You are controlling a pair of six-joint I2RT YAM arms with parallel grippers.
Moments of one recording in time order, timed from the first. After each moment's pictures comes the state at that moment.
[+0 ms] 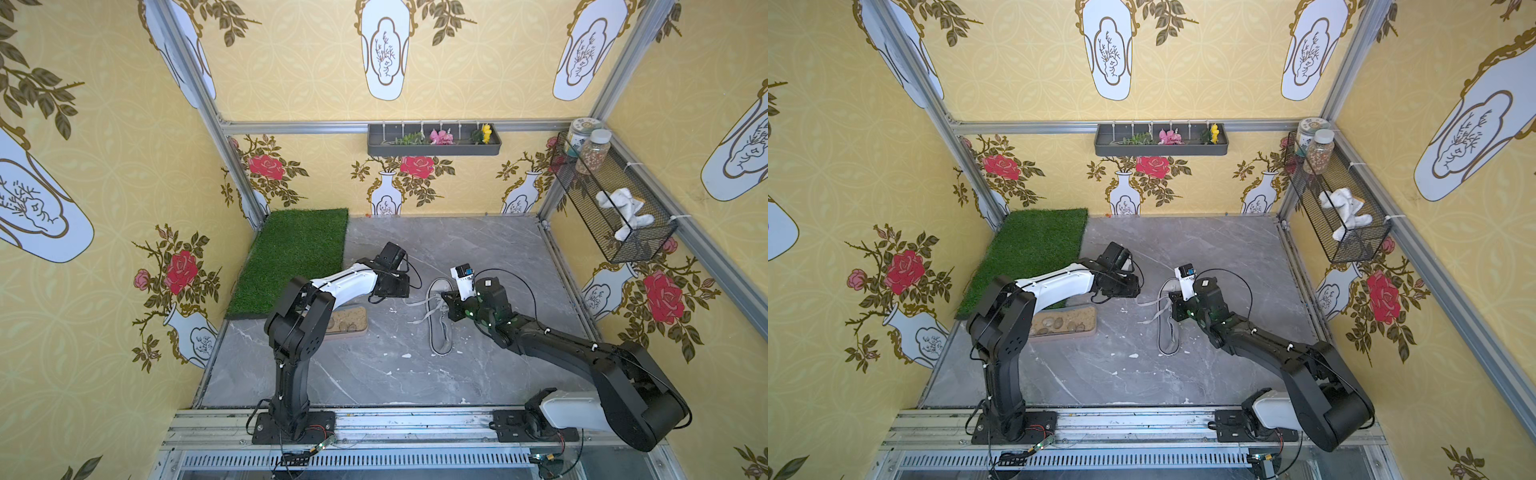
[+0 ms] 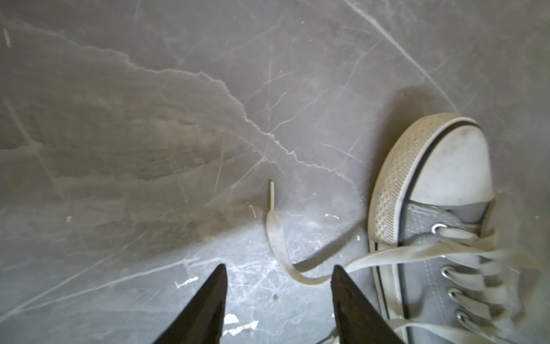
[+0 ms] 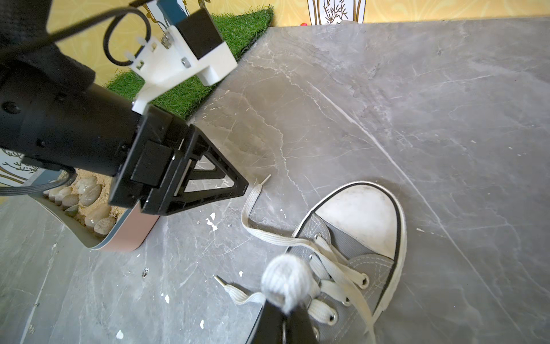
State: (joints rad) left arm -0.63 1.98 1.37 -0.52 0.08 -0.48; right arm 0.48 1.32 0.52 0.28 -0.19 0.21
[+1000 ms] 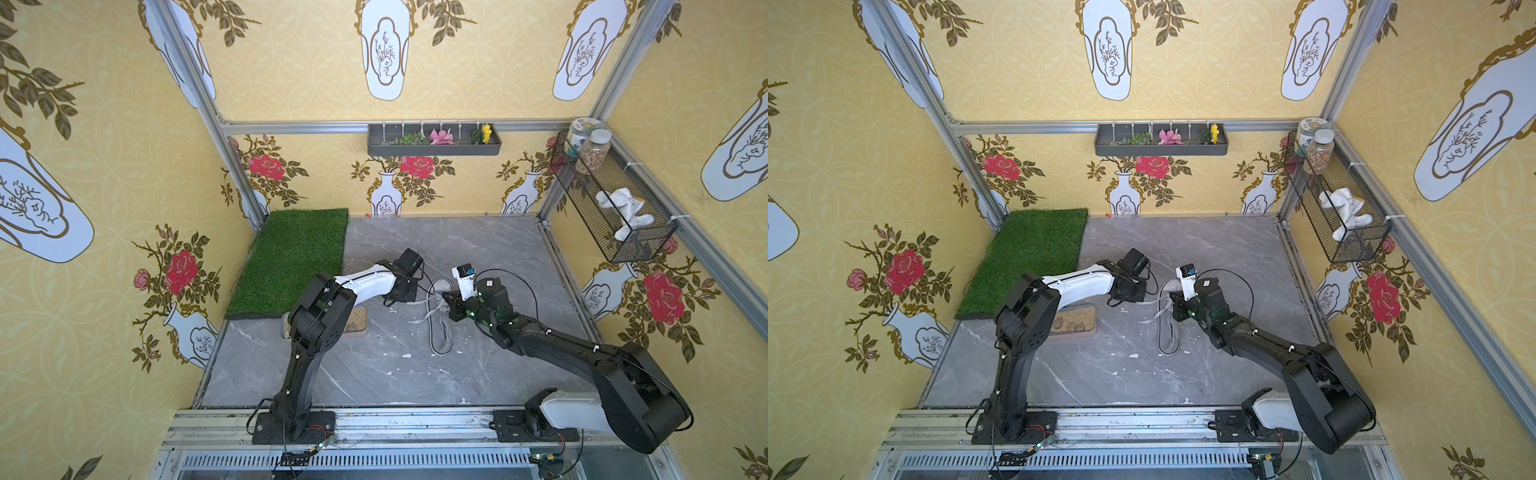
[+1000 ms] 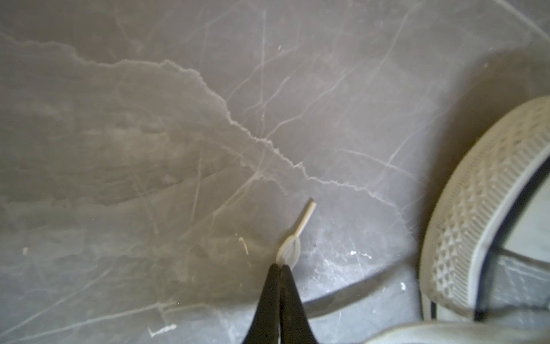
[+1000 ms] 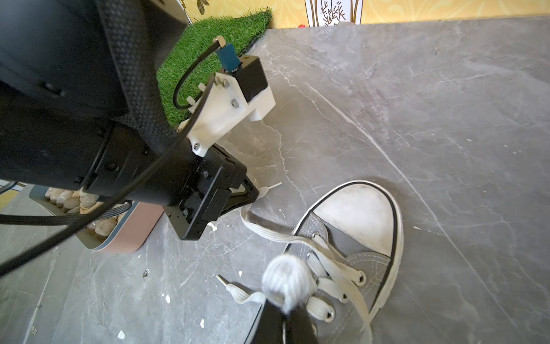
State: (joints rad) left arm -0.70 2.12 1.48 -0.58 -0.06 -0.45; right arm 0.47 1.31 0.52 0.28 -0.19 0.21
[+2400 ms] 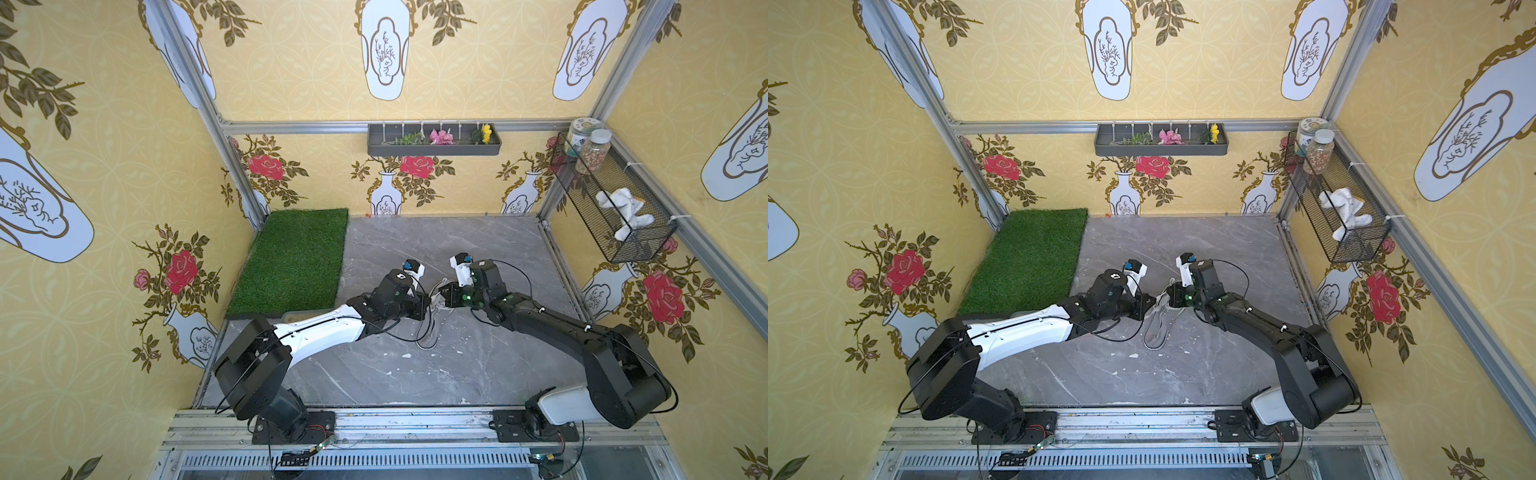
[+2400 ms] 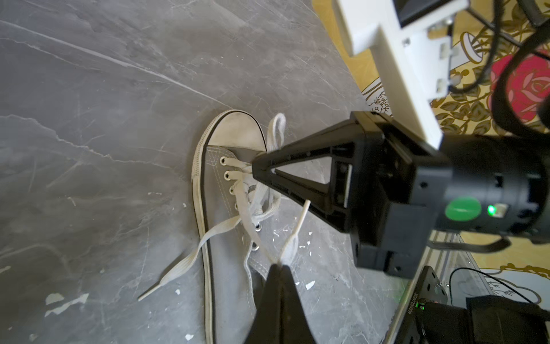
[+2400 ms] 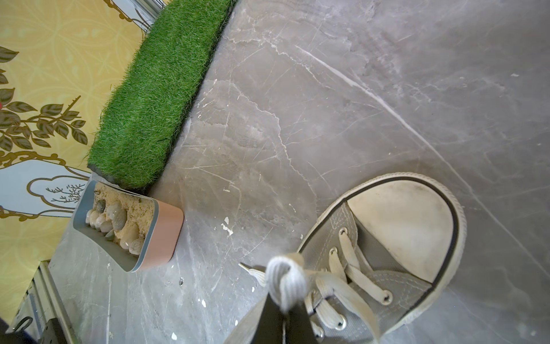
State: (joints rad) left arm -0.87 1.54 0.92 0.02 0.14 -0.56; right arm 0.41 1.44 0.75 0.01 -0.32 0.39
